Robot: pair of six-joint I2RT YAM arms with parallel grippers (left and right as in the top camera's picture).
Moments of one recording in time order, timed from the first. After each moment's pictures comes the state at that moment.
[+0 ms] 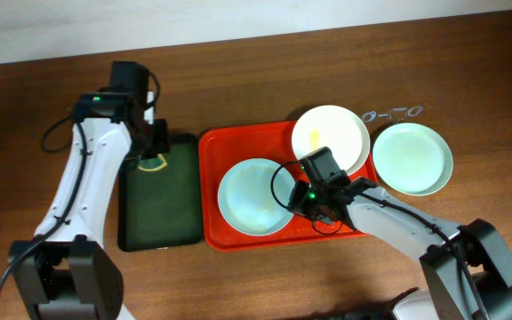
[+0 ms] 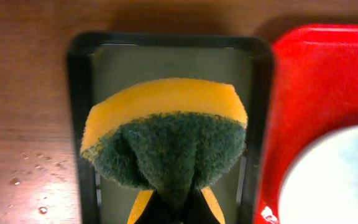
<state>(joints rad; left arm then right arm) -0.15 1.83 1.62 -1.12 -0.07 -0.18 0.42 1.56 0.71 -0.34 -0.20 0.89</state>
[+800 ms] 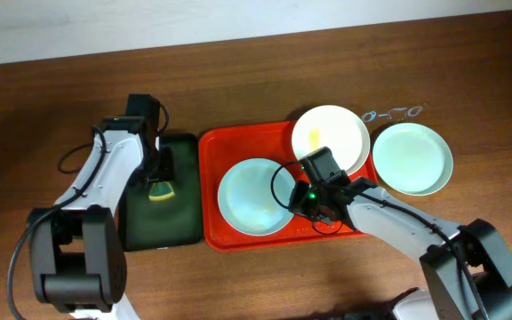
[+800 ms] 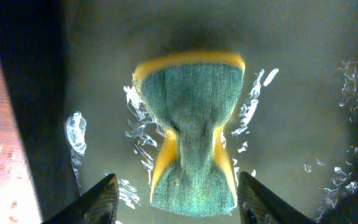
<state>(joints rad) -0.14 1.92 1.41 -0.98 -0.12 -0.20 0.42 1.56 0.71 -0.34 -0.20 0.89</state>
